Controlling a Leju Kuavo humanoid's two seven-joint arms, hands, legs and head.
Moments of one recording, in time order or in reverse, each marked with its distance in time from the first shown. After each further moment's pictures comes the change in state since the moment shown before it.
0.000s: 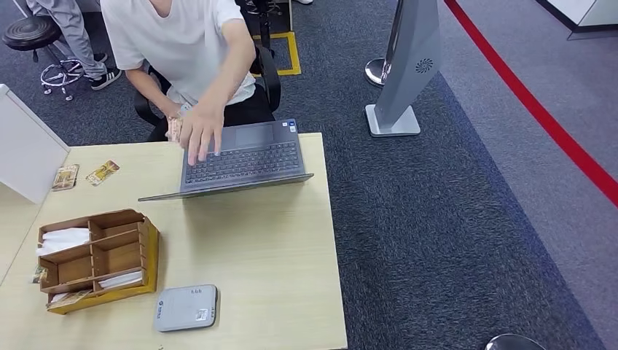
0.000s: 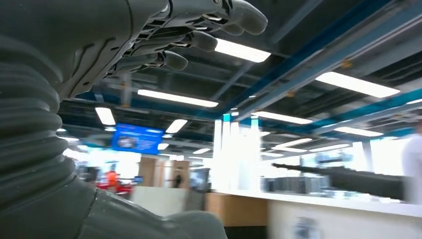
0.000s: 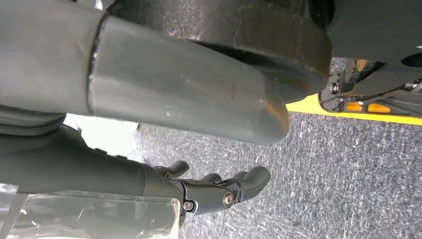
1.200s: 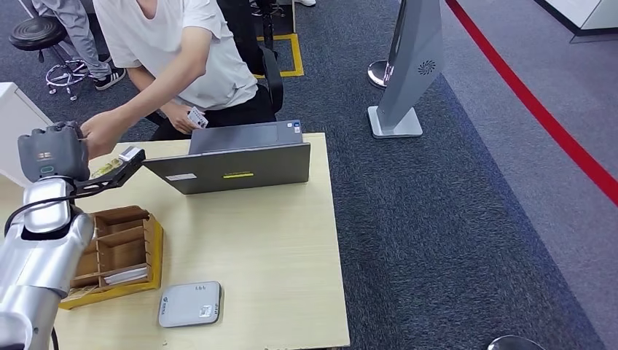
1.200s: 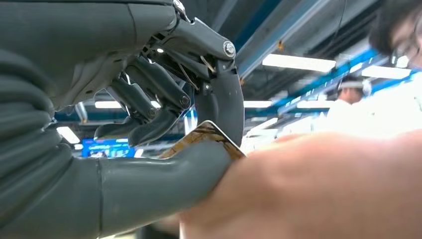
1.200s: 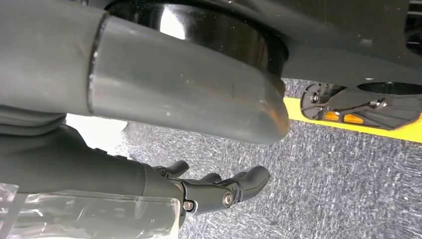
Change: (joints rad) left arm -0.869 -0.105 -0.921 0.747 -0.521 -0.091 0.654; right arm -0.031 0.003 0.028 -0.003 -0.003 0.024 -0.020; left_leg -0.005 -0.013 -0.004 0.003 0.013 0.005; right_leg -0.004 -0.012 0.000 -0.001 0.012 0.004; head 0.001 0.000
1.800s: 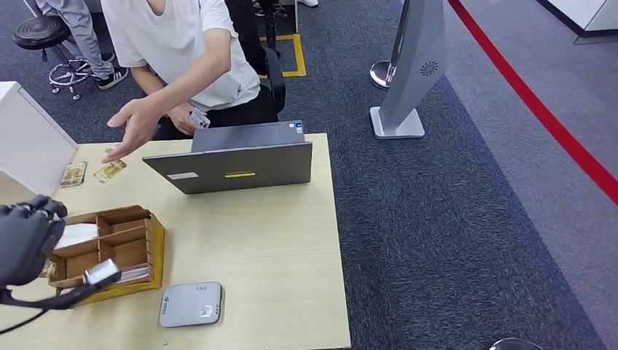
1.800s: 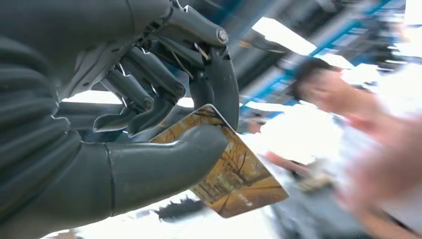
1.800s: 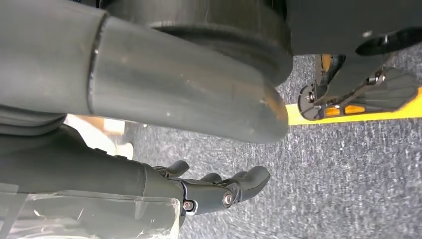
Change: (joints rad) left arm 0.638 0.387 0.070 -1.135 0.223 -0.444 -0.159; right arm 0.019 0.004 -0.101 0.001 -0.147 -0.063 -0.048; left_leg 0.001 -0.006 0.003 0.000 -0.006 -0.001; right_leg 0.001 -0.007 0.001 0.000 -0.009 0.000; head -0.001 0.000
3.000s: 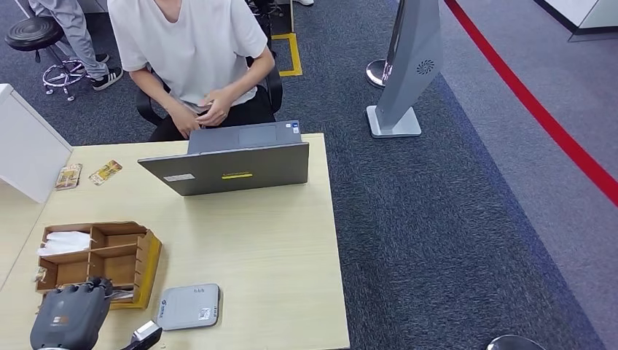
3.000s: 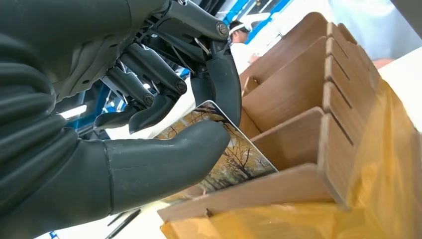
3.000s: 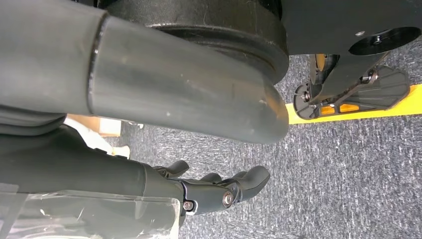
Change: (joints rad) left arm 0.348 -0.141 -0.088 0.188 -0.130 0.134 0.153; right arm 0.003 0.000 0.033 0.000 -0.051 -0.024 -0.020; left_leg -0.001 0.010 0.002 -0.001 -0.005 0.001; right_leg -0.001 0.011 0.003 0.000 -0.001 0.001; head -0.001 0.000
